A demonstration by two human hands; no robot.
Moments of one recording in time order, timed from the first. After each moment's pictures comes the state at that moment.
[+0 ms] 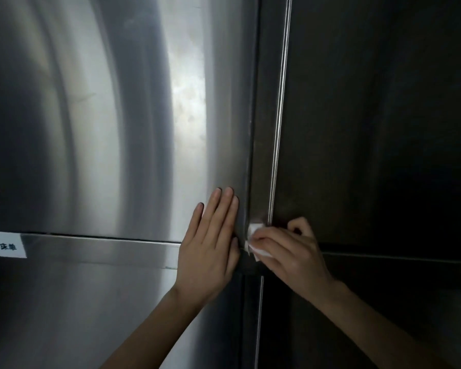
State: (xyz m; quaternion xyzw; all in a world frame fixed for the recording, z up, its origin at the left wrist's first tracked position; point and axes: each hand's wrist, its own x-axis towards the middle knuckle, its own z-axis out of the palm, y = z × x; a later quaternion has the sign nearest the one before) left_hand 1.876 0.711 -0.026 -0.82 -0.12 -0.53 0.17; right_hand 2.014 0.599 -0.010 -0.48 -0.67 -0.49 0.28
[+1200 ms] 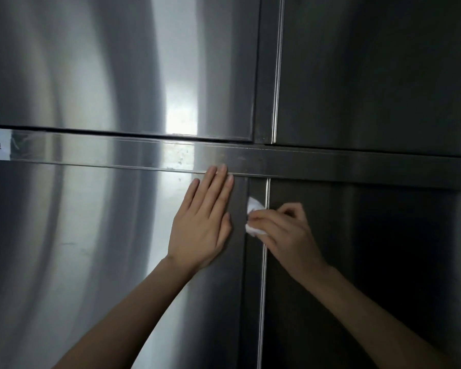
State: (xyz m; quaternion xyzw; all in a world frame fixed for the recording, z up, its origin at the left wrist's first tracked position) left_hand 1.881 0.745 -0.168 -0.75 -0.09 -0.60 0.28; right_hand 2.014 0.613 -0.166 -0.45 -0.62 -0.58 0.28
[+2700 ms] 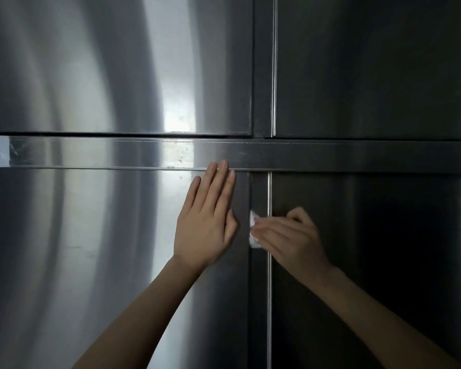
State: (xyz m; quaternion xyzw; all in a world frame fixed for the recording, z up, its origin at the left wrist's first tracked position) left_hand 1.887 0.749 -0.170 -0.74 -0.09 -0.62 0.27; right_hand 2.019 0.616 -0.187 -0.44 -0.63 -0.59 0.27
